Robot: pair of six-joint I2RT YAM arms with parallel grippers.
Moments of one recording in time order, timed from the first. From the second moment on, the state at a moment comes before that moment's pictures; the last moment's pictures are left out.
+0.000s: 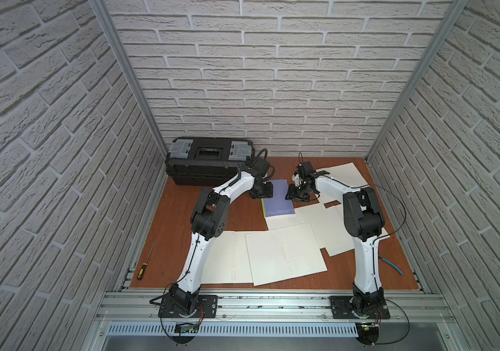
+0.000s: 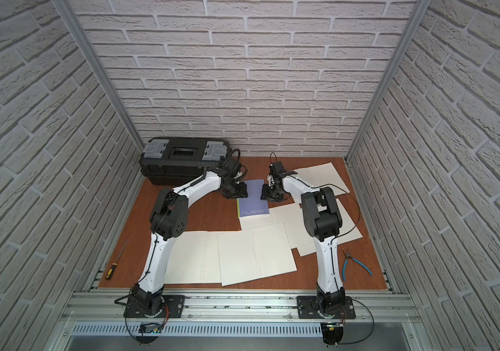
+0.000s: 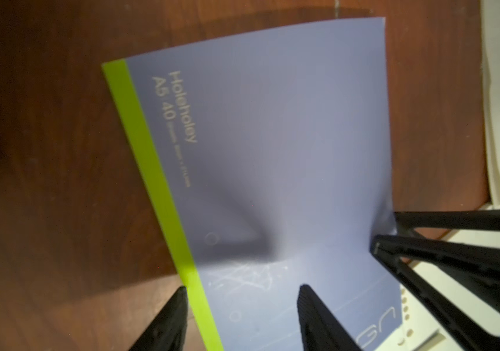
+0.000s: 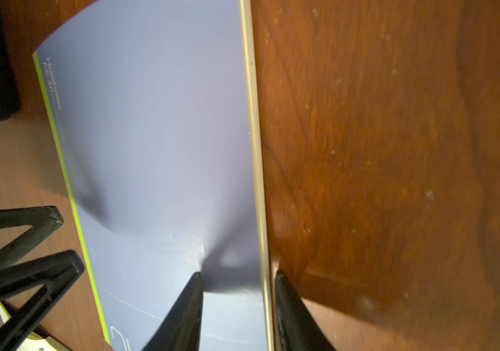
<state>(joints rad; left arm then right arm) -0.54 2.29 1.90 -0.78 0.17 -0.44 0.25 2.19 1.64 -0.68 -0.28 0.40</state>
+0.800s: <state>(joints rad) -0.62 2.14 1.66 -0.74 0.14 -0.53 0.28 2.11 1.54 -0.71 -0.25 0.35</state>
